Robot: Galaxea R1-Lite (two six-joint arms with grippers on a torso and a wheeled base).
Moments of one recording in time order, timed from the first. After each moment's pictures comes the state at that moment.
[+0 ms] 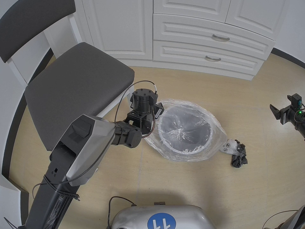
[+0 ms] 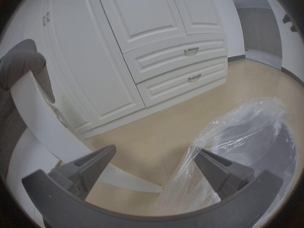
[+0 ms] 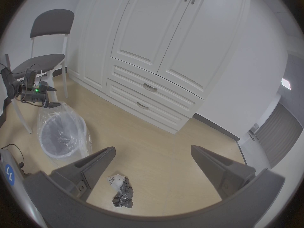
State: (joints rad) left arm -0.55 2.66 -1.99 -0.61 0.43 0.41; right arm -0.28 1.58 -0.60 -0.95 0.18 -0.45
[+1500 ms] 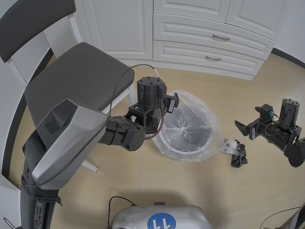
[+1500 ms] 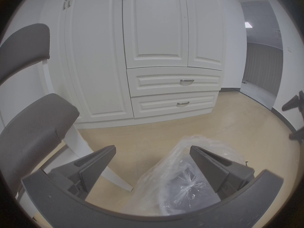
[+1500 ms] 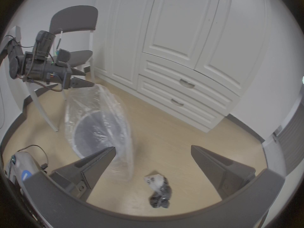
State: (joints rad) left arm -0.67 2.39 -1.68 -0.68 0.40 0.15; right arm 0.13 1.68 -0.56 -0.95 0.01 -0.40
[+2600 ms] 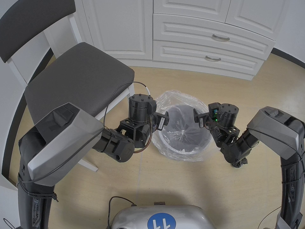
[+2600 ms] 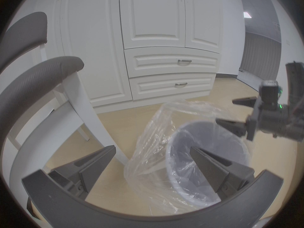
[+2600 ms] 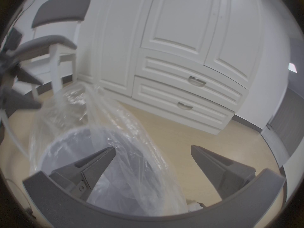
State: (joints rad) left arm -0.62 2.37 -1.45 -0.74 0.35 0.13; right arm 0.37 2.37 -1.14 -1.27 -0.37 -0.27
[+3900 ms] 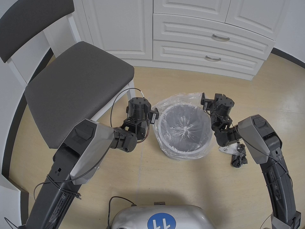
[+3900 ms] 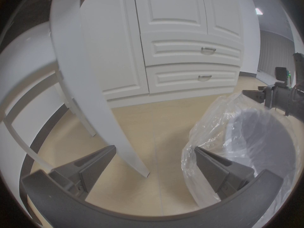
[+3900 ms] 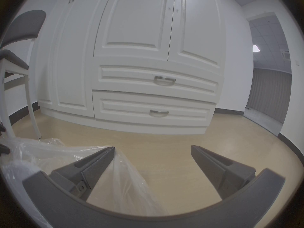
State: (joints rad) left arm -0.50 2.73 -1.98 -0.63 0.40 0.14; right arm 0.24 2.74 -1.86 -1.11 -0.45 -0.11
